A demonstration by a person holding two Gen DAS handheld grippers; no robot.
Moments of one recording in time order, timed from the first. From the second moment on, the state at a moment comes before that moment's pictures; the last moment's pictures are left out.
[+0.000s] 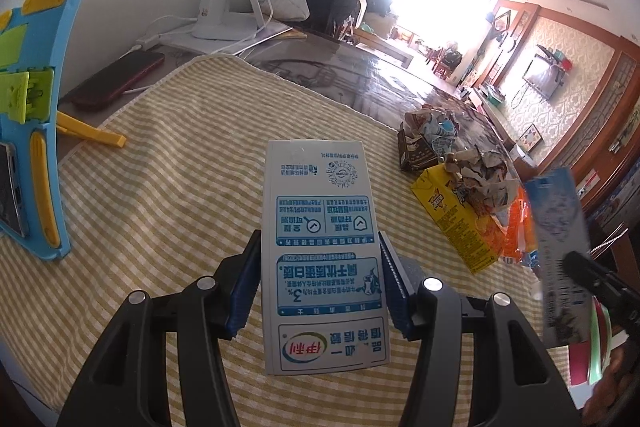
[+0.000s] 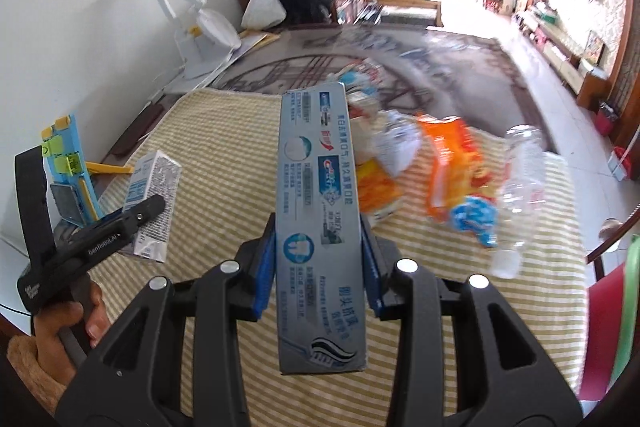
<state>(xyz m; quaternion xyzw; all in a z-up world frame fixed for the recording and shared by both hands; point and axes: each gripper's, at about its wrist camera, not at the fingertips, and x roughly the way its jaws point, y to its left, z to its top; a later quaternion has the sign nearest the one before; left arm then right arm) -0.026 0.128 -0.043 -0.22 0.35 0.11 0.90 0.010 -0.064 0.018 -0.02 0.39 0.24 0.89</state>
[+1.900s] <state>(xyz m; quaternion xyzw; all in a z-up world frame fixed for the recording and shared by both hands) 0.003 -0.237 0.013 -0.07 0.37 -0.24 0.90 -0.059 -0.462 0.000 0.34 0.24 -0.14 0.90</state>
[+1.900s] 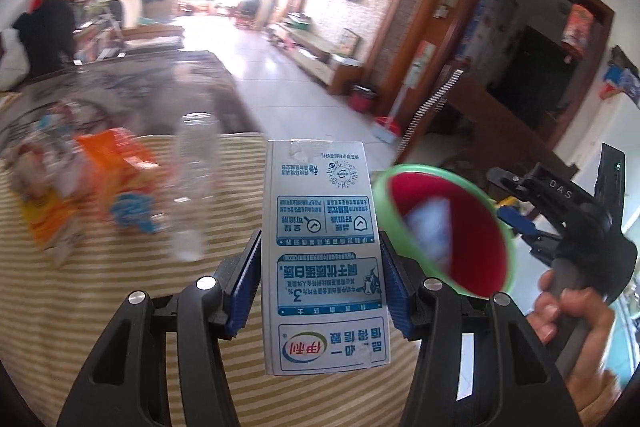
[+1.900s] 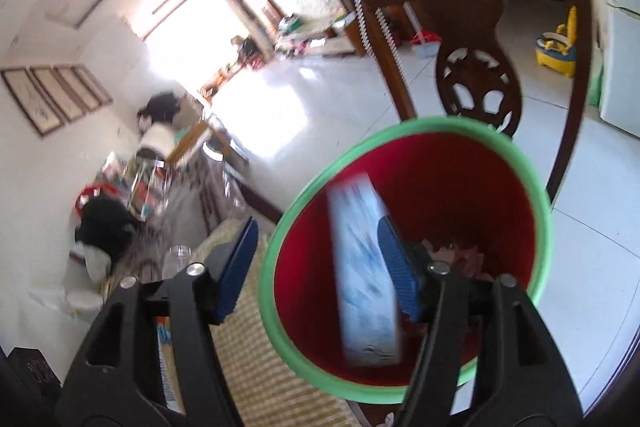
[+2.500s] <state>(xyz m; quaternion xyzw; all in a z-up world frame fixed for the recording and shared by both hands) 0.031 -0.367 0.011 -0.05 0.40 -0.36 0.85 -0.109 -0.491 0.017 0.37 0.09 -0.26 0.89</state>
